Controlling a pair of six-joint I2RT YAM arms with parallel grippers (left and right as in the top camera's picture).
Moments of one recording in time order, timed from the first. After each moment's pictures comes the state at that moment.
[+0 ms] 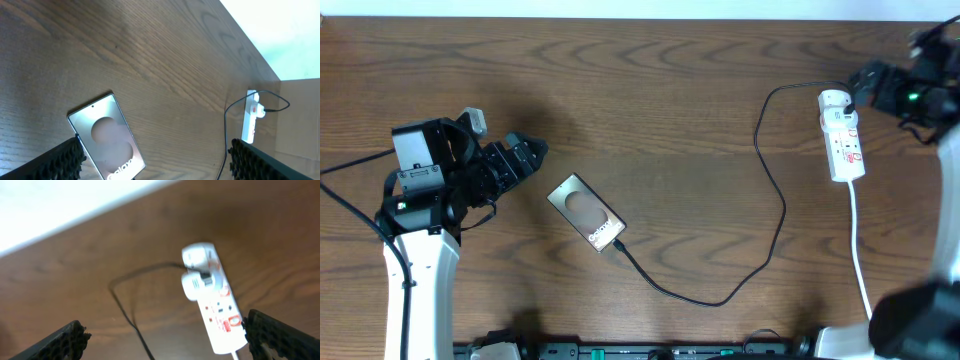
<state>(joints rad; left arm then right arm) 0.21 1.19 0.99 -0.71 0.59 -0.46 -0.34 1.59 1.61 -0.84 -0.31 0.09</state>
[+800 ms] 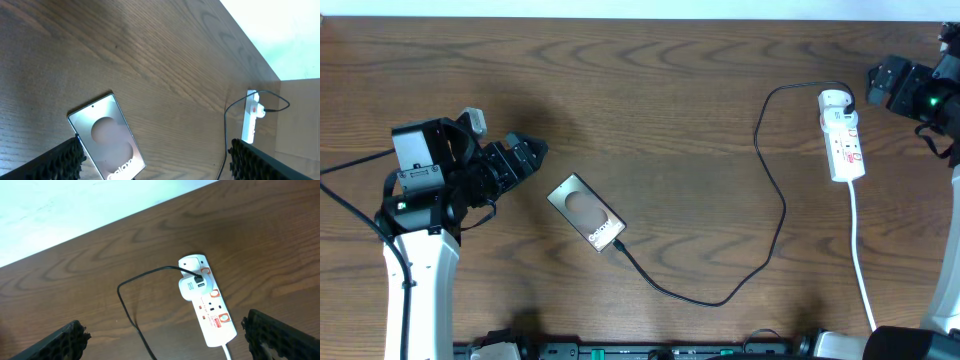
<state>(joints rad) 0.21 1.19 0.99 -0.71 0.59 -0.46 -0.34 1.50 1.61 -0.87 -0.27 0.10</state>
